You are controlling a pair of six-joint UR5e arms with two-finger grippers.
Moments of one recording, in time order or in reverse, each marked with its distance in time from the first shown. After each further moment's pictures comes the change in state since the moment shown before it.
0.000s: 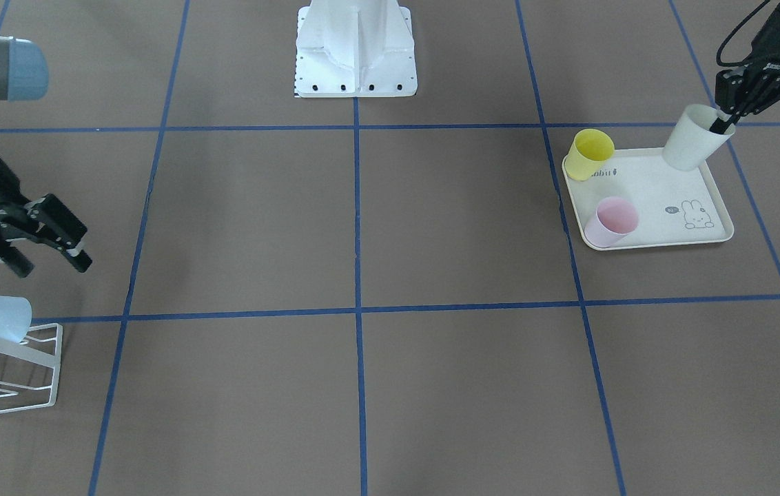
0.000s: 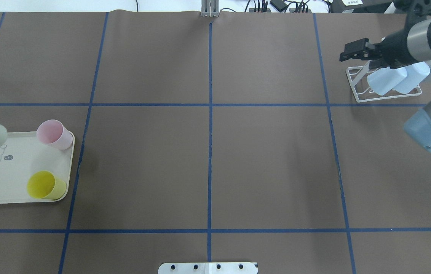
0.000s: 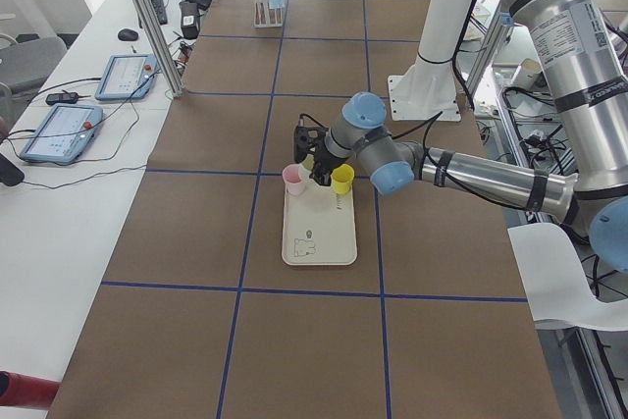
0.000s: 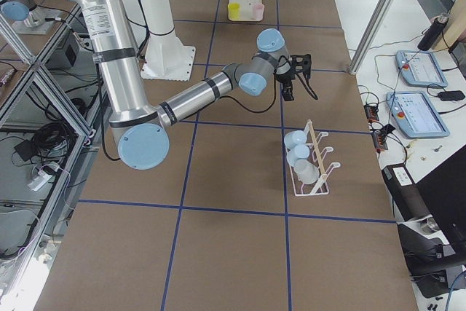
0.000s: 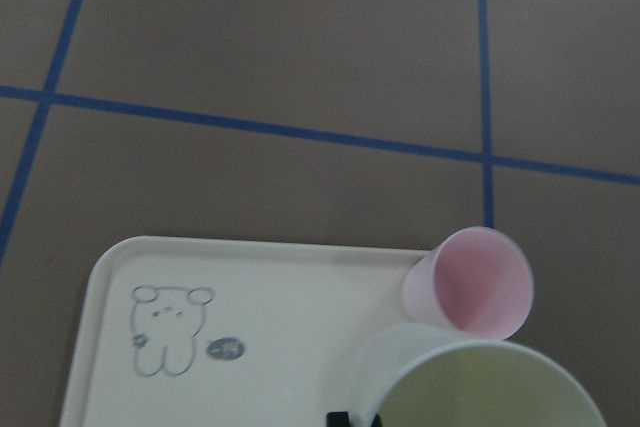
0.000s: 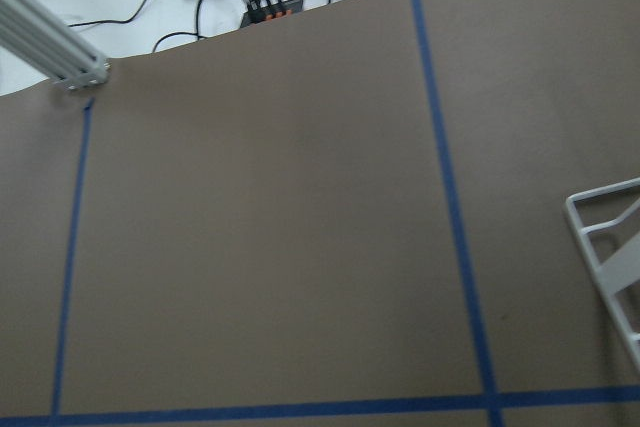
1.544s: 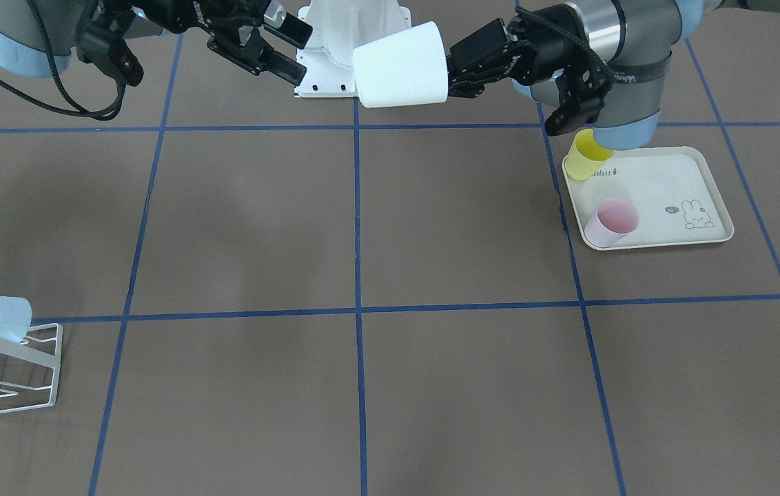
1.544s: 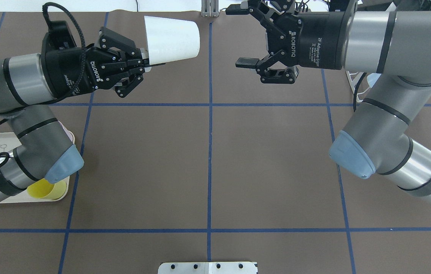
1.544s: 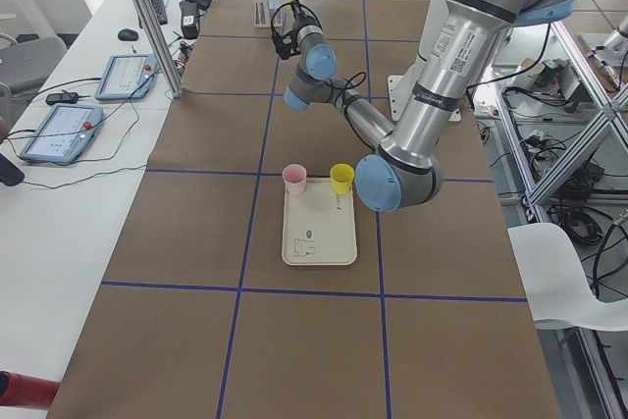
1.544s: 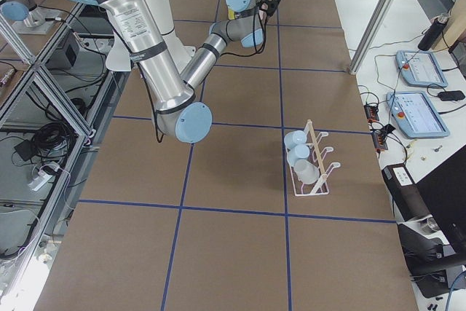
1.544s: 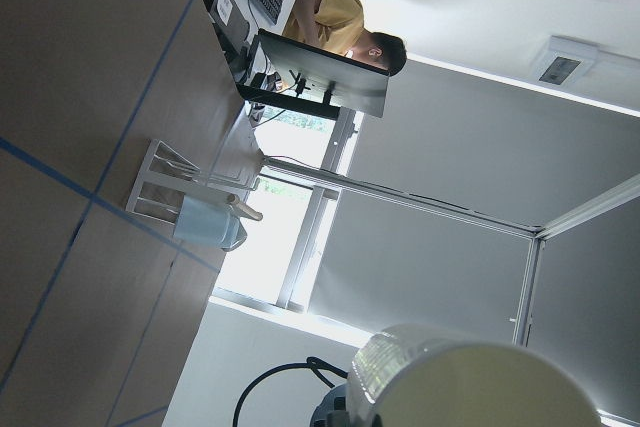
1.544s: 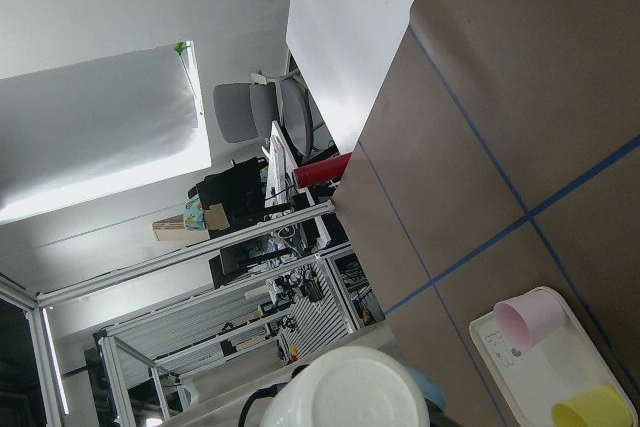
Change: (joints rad) left arm 0.347 -0.818 0.472 -0.993 0.318 -1.256; right arm -0.208 0.249 0.083 0.628 -0.142 1.148
